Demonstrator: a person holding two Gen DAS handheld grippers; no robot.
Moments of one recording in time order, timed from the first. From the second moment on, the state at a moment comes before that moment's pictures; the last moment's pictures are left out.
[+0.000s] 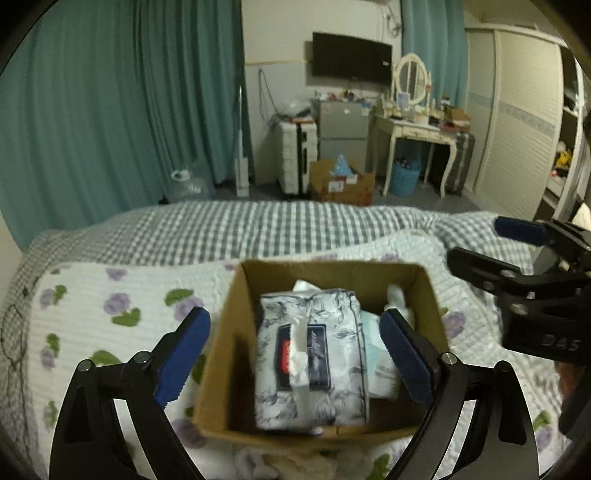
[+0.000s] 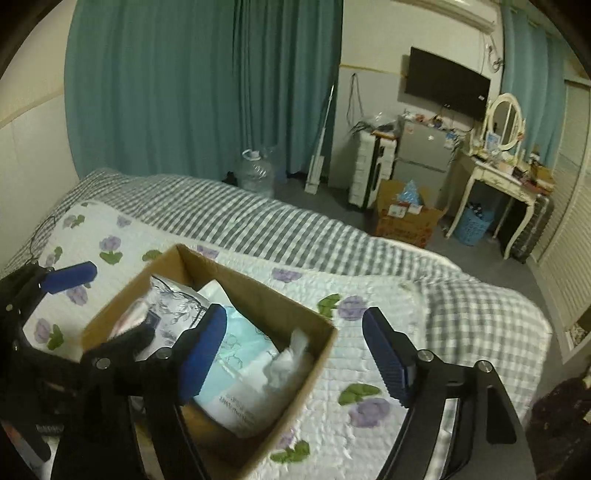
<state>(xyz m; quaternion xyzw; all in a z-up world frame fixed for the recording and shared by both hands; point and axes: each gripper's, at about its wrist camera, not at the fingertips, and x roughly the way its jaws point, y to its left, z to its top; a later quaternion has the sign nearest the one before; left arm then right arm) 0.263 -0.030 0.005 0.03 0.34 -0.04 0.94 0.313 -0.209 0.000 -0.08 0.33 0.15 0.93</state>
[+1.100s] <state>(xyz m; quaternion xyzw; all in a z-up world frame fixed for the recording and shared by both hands) 0.066 0.000 -0.035 0.03 0.35 0.02 0.93 0.074 -0.185 -0.022 -0.15 0.38 0.14 0.90</state>
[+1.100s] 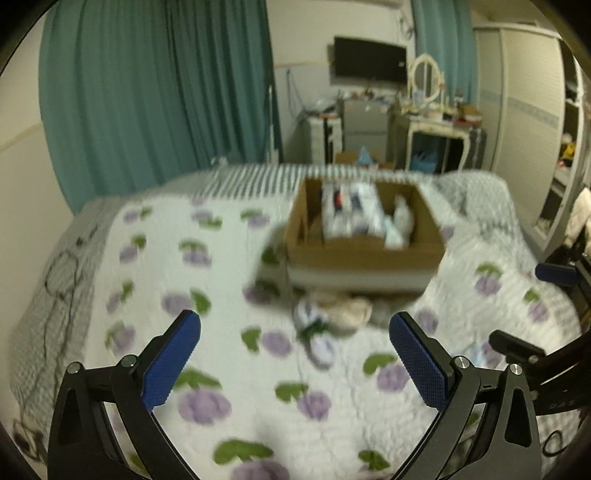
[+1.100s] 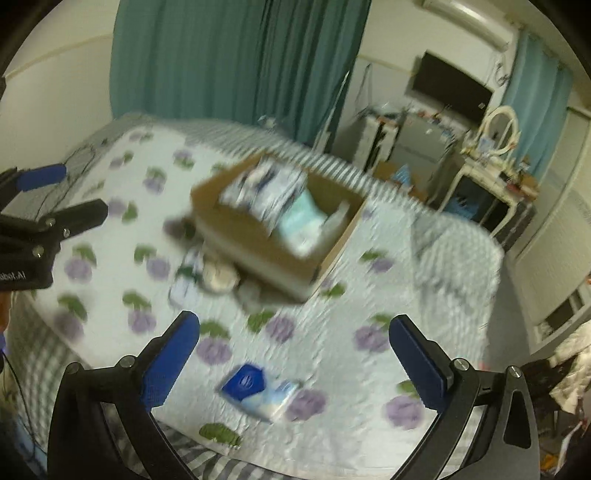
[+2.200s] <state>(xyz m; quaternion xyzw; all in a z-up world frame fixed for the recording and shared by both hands) 0.131 -0.004 -0.093 0.01 0.42 0.02 0.91 0.109 -0.186 -0.133 -0.11 0.47 0.20 0.85</state>
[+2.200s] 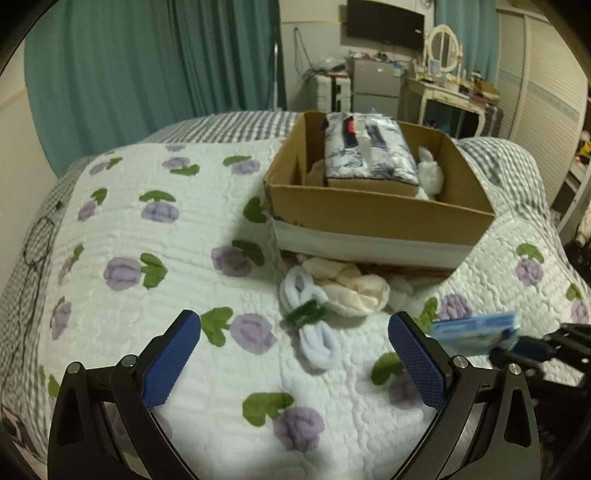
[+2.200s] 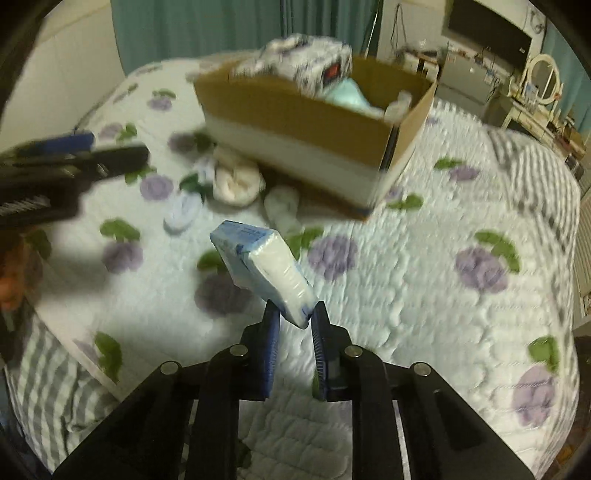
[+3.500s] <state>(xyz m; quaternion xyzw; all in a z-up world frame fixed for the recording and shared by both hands) 0.117 -0.011 -0.108 -0.01 0.46 -0.04 0.89 0.130 -0.204 -0.091 -0.09 0.41 0.19 0.89</state>
